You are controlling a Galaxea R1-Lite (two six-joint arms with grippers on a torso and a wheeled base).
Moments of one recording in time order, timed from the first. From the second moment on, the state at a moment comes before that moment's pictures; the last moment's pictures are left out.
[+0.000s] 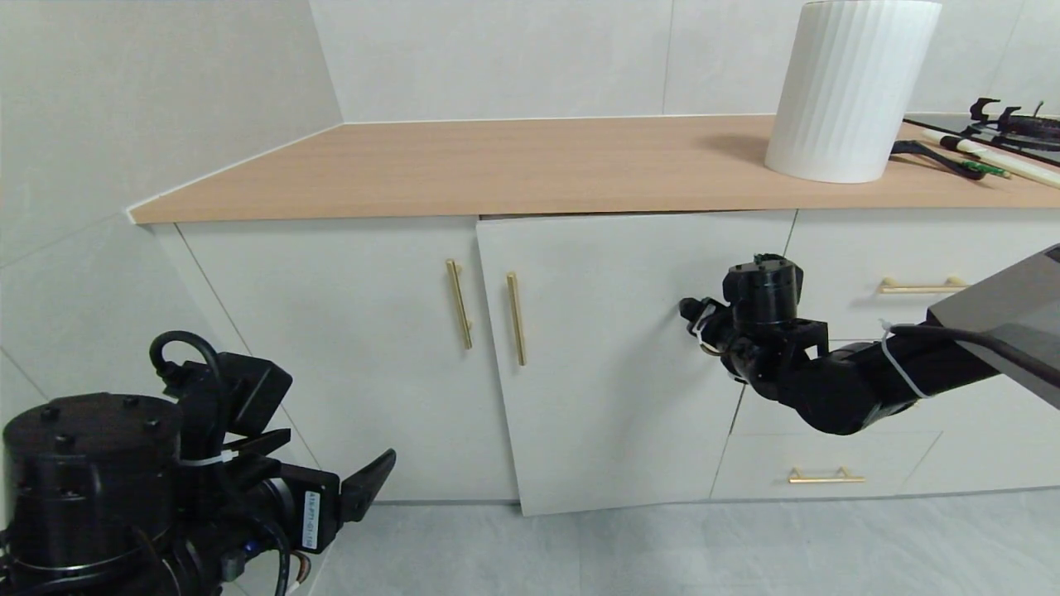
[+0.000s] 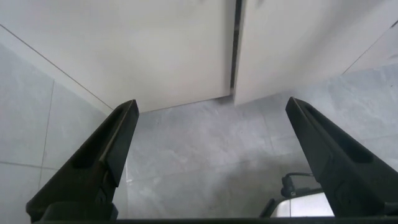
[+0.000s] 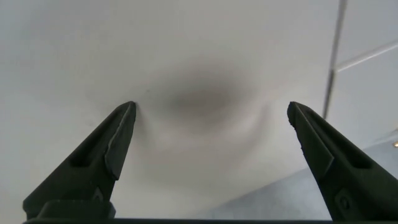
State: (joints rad) left arm -0.56 1.33 -0.39 -0.47 0.40 -0.11; right arm 0.44 2.13 -1.19 -0.65 -0.51 0.65
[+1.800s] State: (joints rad) left arm -0.41 0.78 -0.22 -0.44 0.43 -0.03; right arm 0.40 1.06 -0.44 -0.57 -0.42 0.27
